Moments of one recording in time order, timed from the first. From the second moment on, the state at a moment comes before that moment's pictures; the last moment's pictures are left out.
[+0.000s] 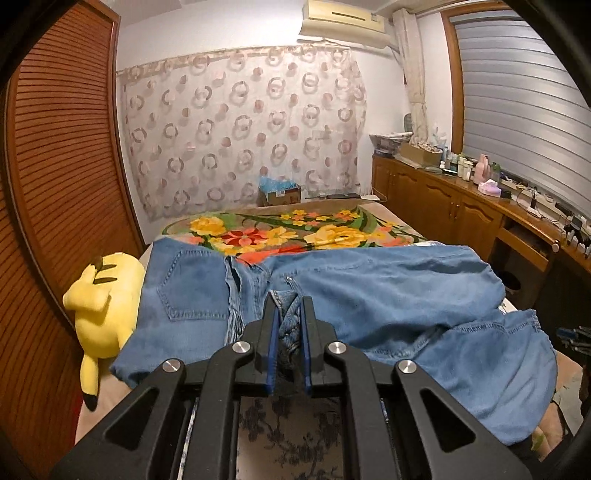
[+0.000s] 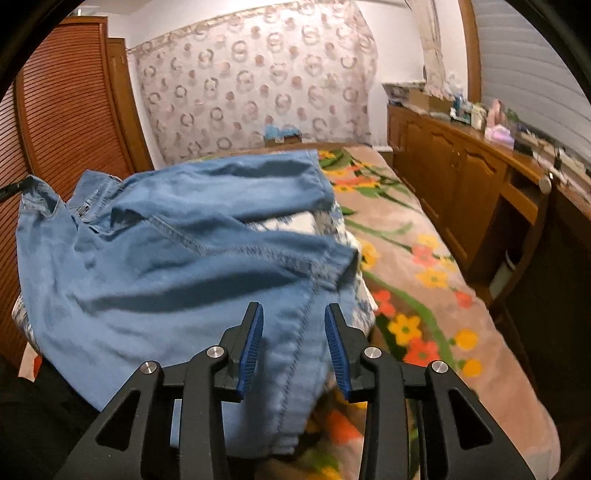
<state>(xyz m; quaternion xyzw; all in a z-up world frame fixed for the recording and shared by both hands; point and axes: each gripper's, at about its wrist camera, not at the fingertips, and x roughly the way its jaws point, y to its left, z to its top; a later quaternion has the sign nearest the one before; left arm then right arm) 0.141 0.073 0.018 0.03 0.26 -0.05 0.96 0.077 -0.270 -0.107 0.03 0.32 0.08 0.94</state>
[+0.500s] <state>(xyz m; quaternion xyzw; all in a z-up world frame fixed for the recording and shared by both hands) 0.160 0.075 0.012 0.02 0.27 -0.04 0.96 0.082 -0.265 -0.105 0.02 0.35 0.08 0.93</state>
